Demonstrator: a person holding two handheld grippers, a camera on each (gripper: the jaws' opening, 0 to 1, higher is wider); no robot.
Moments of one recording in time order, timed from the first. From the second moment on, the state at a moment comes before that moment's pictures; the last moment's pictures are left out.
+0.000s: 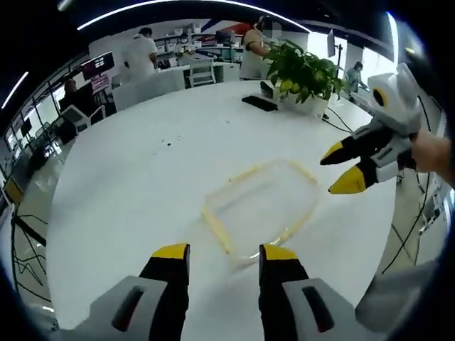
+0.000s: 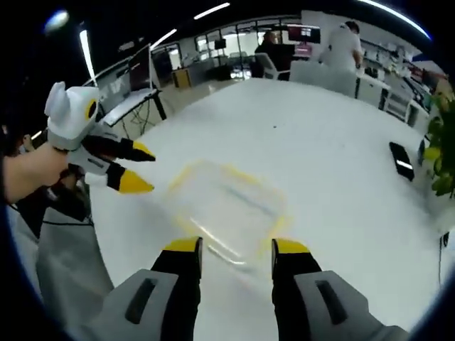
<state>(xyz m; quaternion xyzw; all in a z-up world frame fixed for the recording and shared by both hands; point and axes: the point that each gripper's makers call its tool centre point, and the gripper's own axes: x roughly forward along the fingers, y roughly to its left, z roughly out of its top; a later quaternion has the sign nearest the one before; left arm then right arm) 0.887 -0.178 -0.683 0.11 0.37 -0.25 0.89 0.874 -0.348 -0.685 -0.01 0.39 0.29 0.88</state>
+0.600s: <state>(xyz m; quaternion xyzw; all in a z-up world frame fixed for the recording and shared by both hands) 0.888 -0.193 -0.703 0.01 0.36 -0.22 0.91 0.881 -0.366 -0.710 0.08 0.36 0.20 0.91</state>
